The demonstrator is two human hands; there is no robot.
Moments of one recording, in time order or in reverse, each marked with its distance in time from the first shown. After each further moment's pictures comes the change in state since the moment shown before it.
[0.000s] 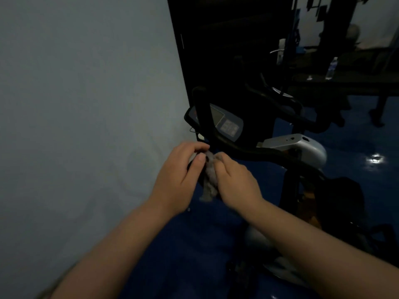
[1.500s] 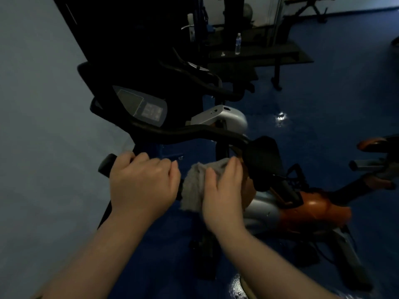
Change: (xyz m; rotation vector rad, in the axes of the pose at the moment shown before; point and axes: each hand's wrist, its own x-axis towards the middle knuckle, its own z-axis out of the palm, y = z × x) left_hand 0.003 0.007 0.068 0.861 0.118 0.520; right_hand -0.068 0.056 0.004 0.264 0.514 0.589
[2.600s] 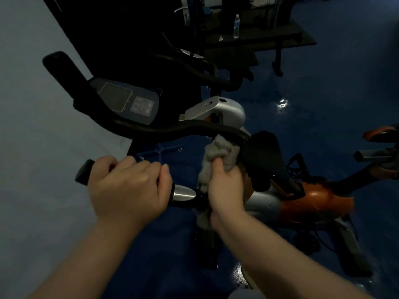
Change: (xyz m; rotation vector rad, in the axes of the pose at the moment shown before) left_hand -0.004 -0.002 0.014 0.026 0.105 0.060; right_hand 0.030 -0.013 -0.005 0.543 0.071 0.454
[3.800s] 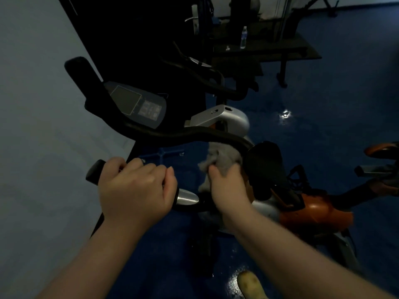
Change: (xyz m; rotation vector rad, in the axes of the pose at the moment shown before) left_hand 0.001 0.003 -0.001 -0.003 0.010 -0.035; right_hand 0.019 -0.007 -0.009 -0.469 -0.140 -0.066
